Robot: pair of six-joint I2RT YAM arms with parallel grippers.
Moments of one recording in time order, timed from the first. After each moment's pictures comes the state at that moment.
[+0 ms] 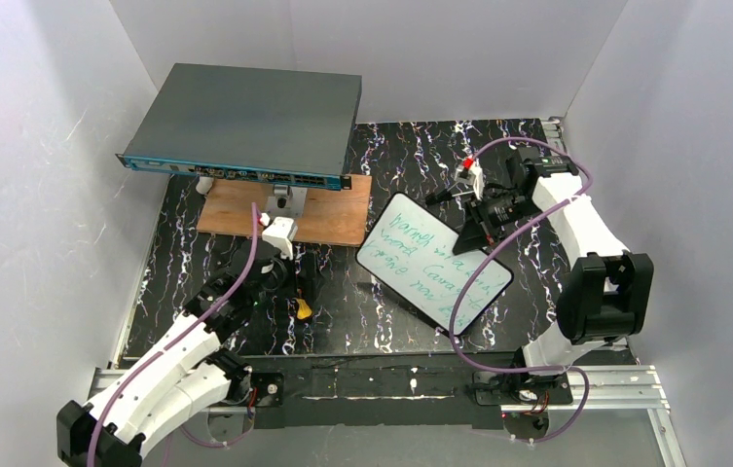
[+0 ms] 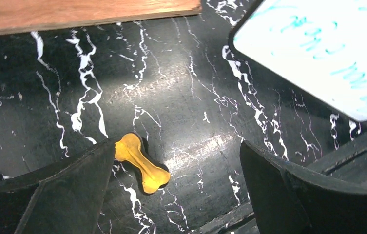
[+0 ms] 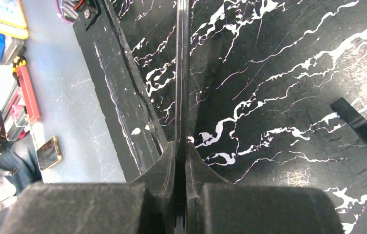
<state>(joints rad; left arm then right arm) -0.58 0.75 0.59 -0.46 0.01 -0.31 0.10 1.57 1.36 -1.32 -0.97 -0.73</state>
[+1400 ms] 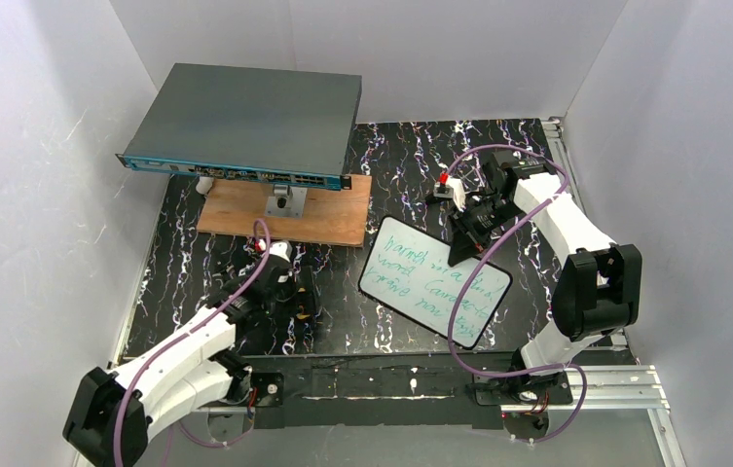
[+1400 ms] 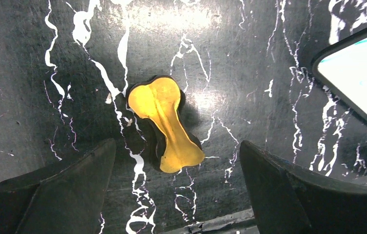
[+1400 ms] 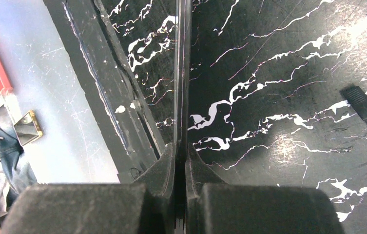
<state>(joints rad) -0.58 0.87 0.43 -0.48 -0.09 -0.61 0.23 1.61 1.36 -1.31 -0.80 -0.73</state>
